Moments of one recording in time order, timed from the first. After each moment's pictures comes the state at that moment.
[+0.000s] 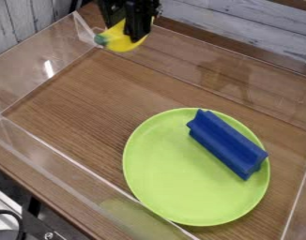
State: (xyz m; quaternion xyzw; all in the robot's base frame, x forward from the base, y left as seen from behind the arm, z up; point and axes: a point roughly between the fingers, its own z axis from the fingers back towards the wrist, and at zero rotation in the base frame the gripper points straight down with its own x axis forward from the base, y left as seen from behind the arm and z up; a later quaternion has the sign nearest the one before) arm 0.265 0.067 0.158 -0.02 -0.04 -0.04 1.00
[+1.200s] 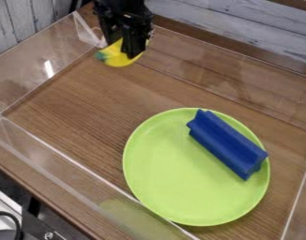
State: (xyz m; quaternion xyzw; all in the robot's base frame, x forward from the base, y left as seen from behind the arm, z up) arm 0.283 0.087 0.120 -0.02 -0.04 -0.06 1.00
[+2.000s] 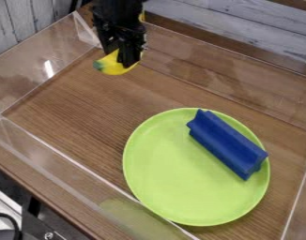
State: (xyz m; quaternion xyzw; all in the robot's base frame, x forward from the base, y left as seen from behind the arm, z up) arm 0.293 0.106 0.092 -0.02 -0.03 -0.08 1.00
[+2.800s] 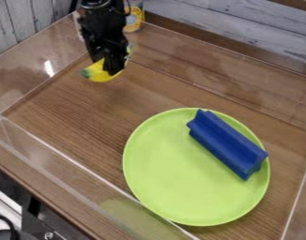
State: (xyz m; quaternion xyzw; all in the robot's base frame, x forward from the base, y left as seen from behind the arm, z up) arm 0.294 0.142 0.062 -0.01 -0.03 -0.07 1.00
